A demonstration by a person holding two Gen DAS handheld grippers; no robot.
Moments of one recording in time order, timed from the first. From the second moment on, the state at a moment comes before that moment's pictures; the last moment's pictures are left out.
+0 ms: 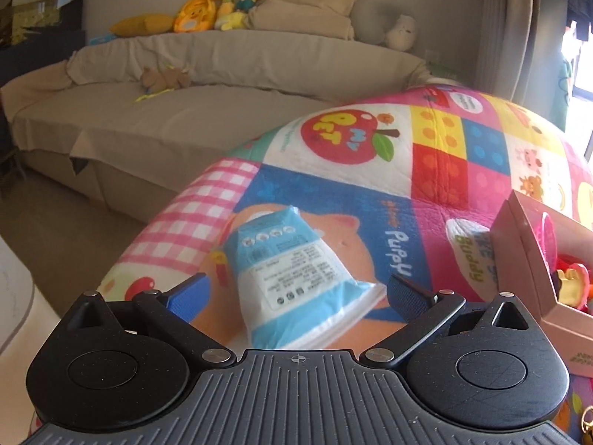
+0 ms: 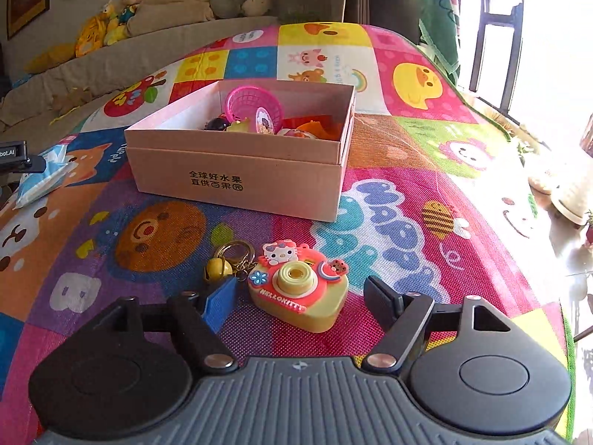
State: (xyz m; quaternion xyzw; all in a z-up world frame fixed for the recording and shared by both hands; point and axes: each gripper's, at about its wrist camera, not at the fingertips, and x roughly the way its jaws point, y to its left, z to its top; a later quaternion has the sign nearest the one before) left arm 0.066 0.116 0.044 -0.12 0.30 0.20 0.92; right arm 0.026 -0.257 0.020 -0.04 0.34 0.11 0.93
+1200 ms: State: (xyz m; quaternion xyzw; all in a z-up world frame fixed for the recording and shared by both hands) left arm -0.028 0.010 0.019 -0.05 0.37 -0.10 0.92; right arm 0.026 -0.263 0.020 -0.02 0.34 0.10 0.94
